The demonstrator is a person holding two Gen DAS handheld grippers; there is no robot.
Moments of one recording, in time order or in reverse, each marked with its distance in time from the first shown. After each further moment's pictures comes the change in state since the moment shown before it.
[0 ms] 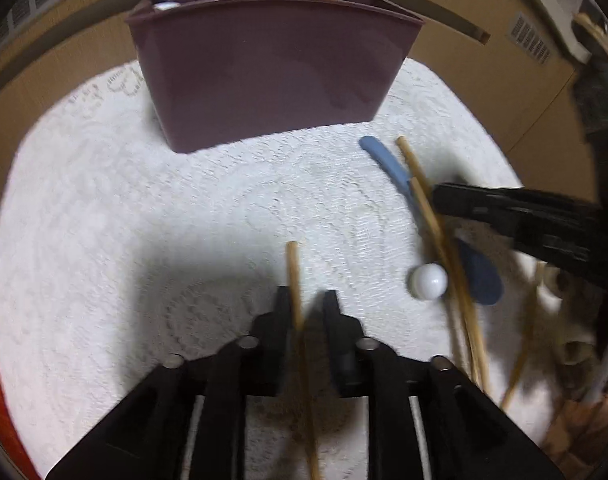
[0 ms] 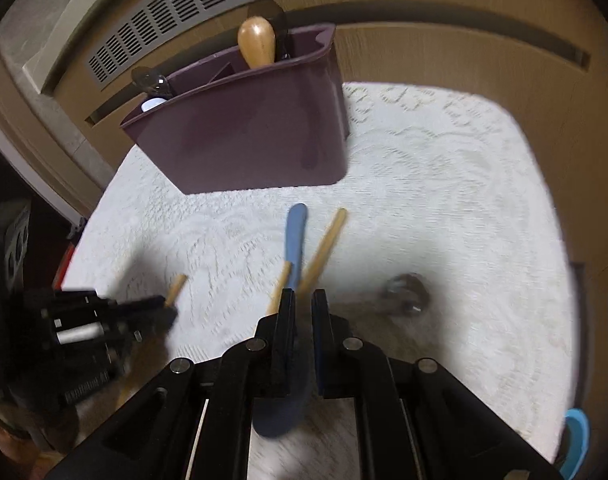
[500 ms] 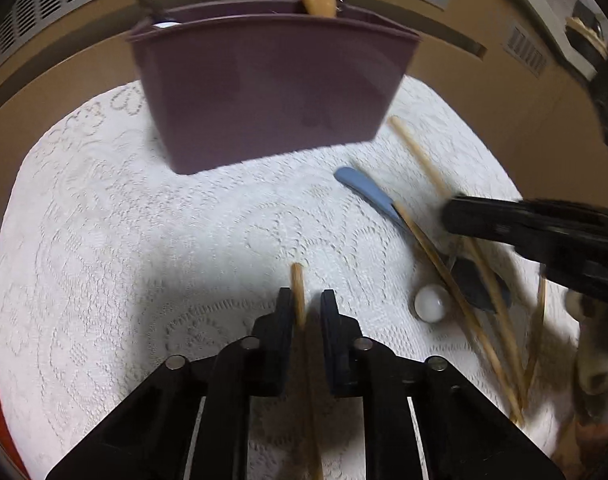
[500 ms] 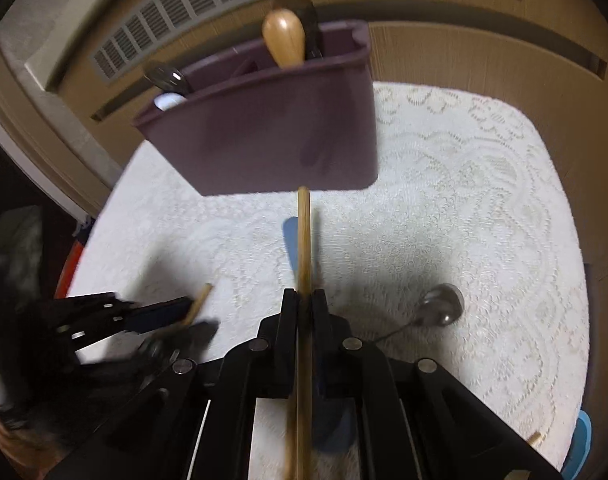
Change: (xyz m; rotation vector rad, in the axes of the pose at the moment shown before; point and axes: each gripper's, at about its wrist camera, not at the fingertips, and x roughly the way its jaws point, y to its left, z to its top) left arm 0.003 -0.006 -0.001 0.007 -0.111 0.050; right arm -0.017 0.021 -0.006 -0.043 -0.037 0.022
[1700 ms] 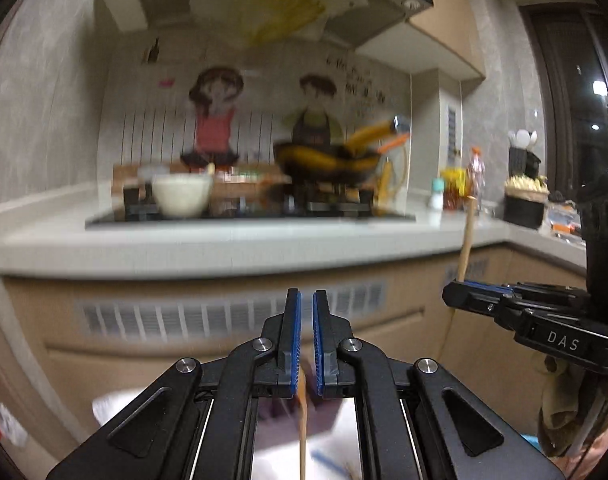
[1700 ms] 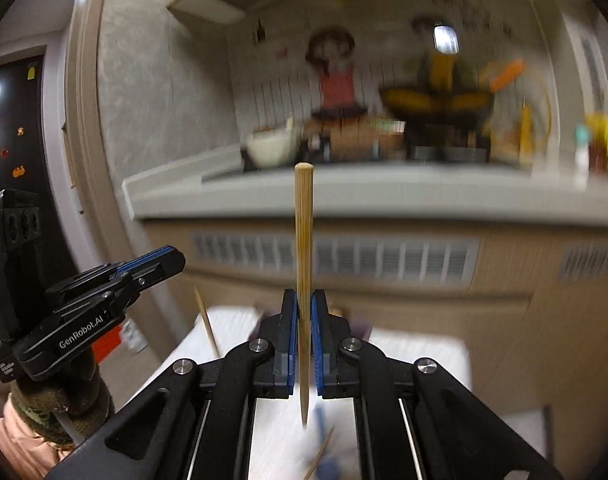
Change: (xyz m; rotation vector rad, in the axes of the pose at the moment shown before) left arm -0.281 -0.028 0.114 0.105 -0.803 -0.003; right arm -0.250 0.075 0.079 -0.220 -0.627 -0.042
